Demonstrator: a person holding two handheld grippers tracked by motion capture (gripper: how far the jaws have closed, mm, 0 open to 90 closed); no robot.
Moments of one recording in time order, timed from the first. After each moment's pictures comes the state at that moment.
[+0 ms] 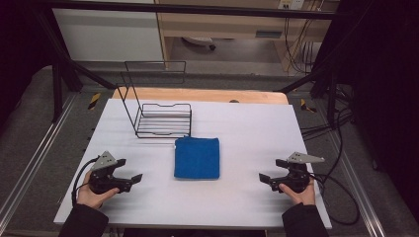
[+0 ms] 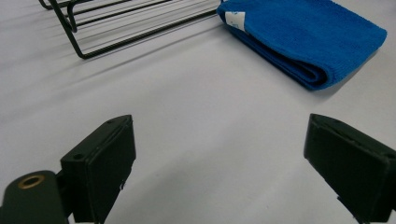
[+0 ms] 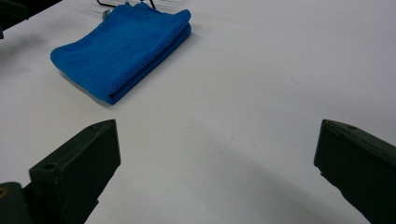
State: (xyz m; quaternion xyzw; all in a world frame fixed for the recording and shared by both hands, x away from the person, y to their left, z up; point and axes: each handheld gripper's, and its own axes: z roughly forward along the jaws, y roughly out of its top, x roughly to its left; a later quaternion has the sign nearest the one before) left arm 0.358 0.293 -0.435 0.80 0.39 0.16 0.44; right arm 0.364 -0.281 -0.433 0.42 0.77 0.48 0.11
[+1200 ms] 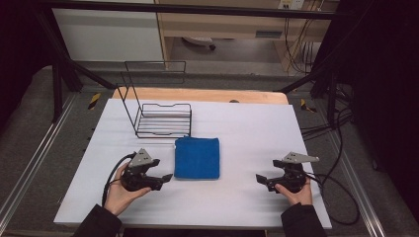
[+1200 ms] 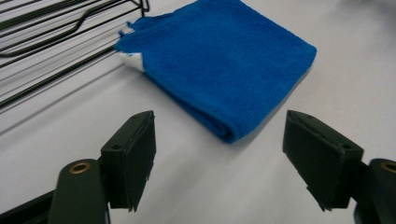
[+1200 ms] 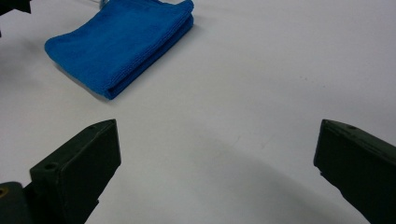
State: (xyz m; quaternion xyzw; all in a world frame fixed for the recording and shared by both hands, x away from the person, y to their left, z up) left arm 0.364 0.192 -0.415 0.84 0.33 0.13 0.42; right arm 0.365 -0.271 -0.434 0.42 0.78 0.46 0.11
